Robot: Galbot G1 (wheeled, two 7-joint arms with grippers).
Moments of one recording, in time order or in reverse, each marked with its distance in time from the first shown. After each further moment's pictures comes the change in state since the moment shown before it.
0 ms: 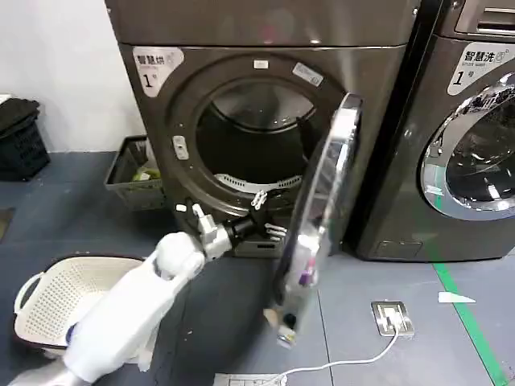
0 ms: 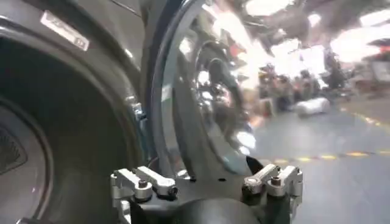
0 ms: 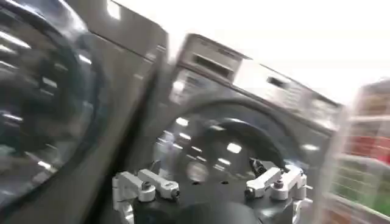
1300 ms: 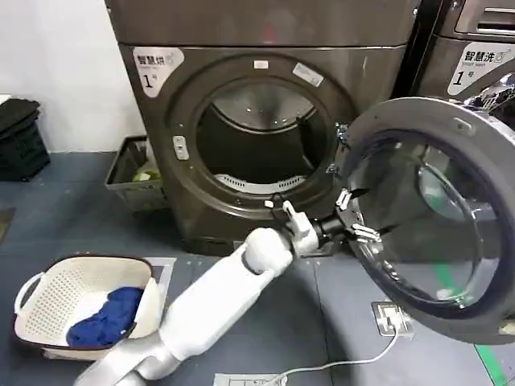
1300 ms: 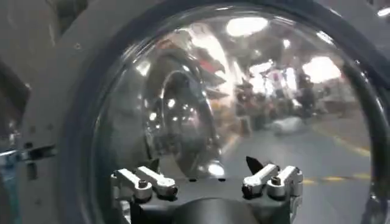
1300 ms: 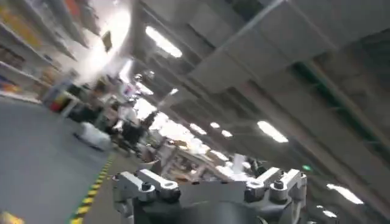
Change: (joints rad) left arm -0.157 -0.373 0.192 0.213 0.121 0.019 -0.107; right arm 0.138 0.267 0.411 -0.222 -0.505 -0.392 0.754
